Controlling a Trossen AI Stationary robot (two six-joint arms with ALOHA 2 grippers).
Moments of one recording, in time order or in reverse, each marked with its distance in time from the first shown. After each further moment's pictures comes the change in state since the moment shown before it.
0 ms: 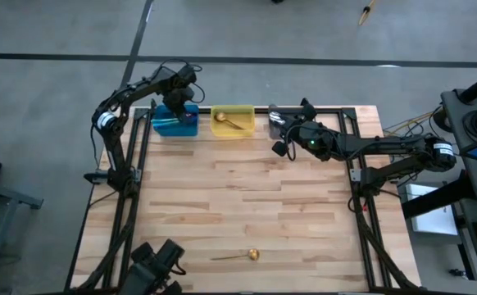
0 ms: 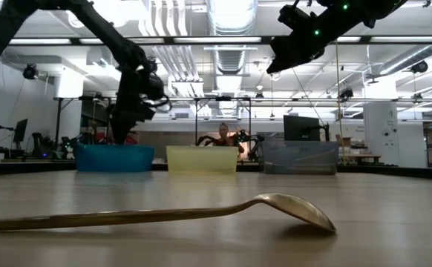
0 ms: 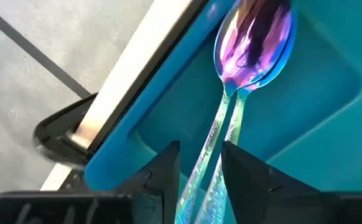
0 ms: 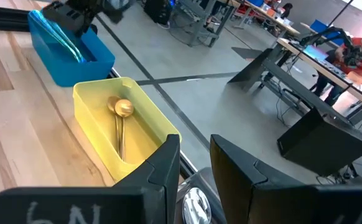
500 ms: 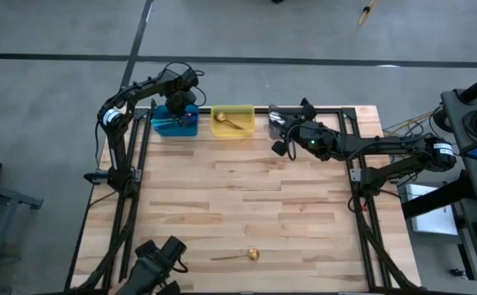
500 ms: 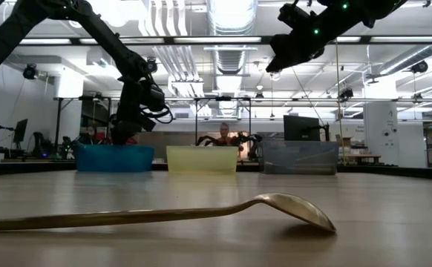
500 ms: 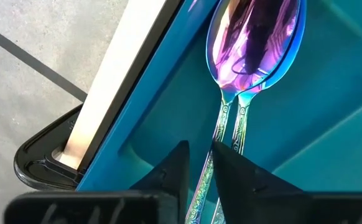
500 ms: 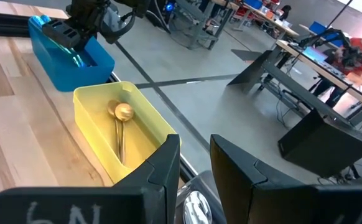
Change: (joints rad) left arm 0.007 0.063 -0.004 0.021 0.000 0.082; right arm 0.000 0.000 0.001 0.017 0.000 0.000
